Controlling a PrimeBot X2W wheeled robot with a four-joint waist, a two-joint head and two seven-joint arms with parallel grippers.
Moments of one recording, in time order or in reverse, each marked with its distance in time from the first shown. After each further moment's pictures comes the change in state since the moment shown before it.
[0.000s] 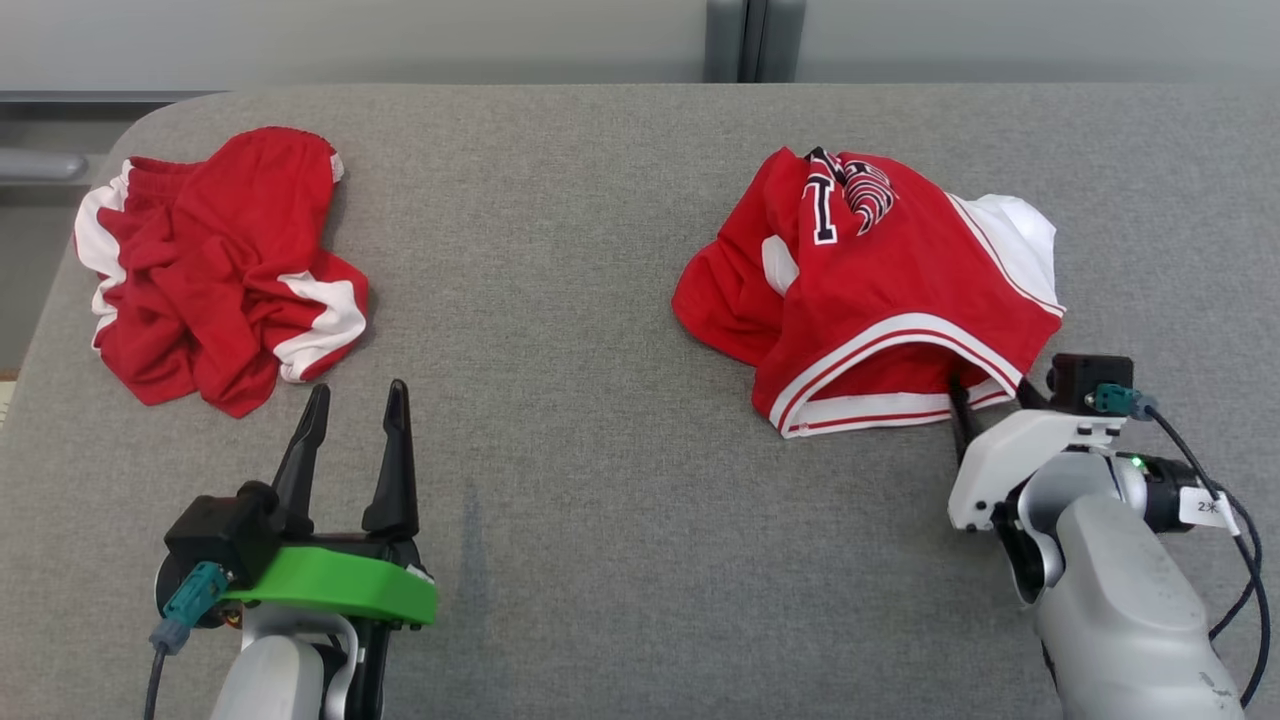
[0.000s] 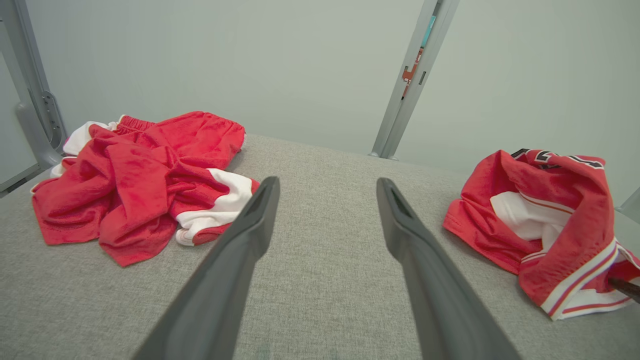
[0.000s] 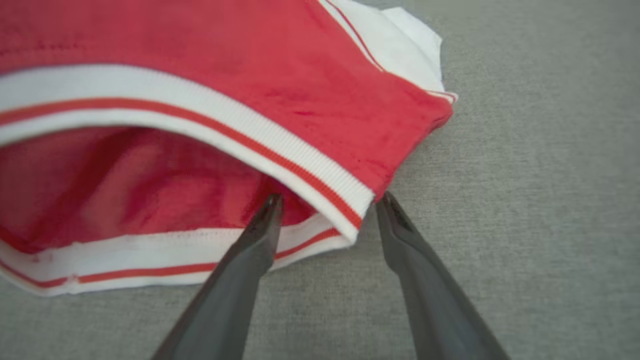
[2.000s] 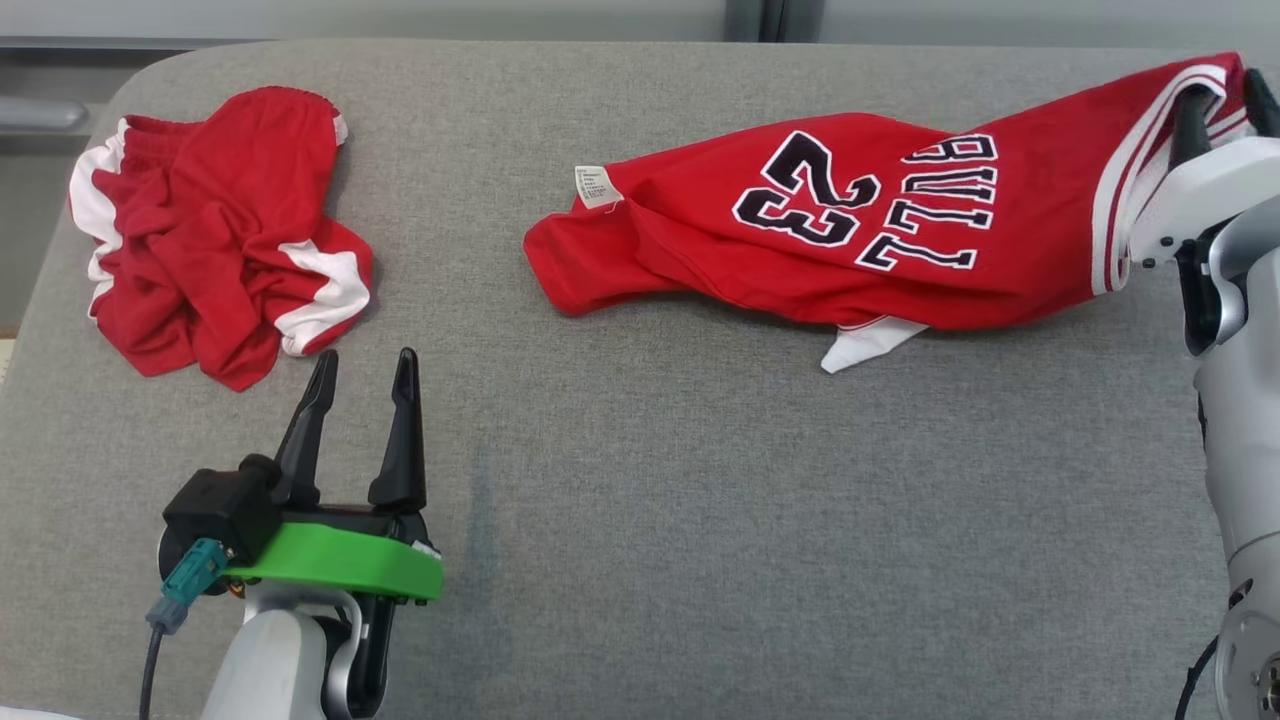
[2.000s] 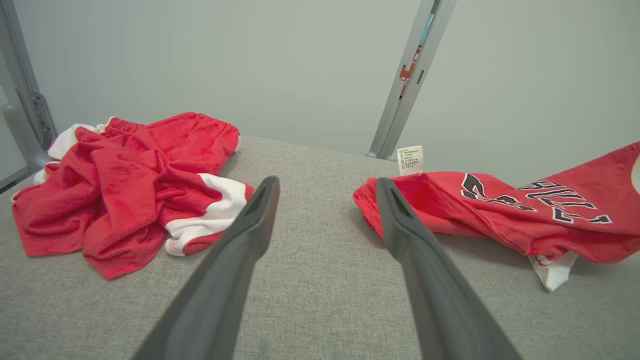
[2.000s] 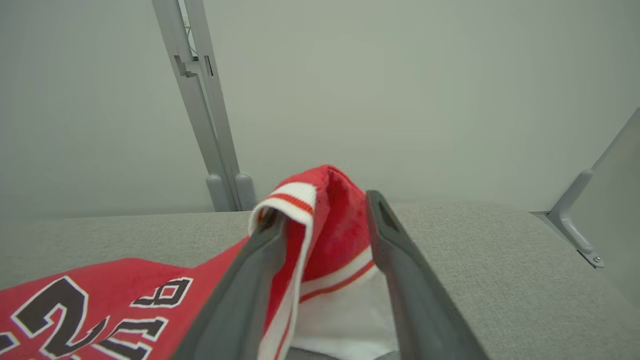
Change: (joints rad) left arm -0.032 0.006 -0.027 -0.031 -0.012 -0.003 0.000; right arm -0.408 -0.180 -0.164 0.116 -0.130 0.000 -0.125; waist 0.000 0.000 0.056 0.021
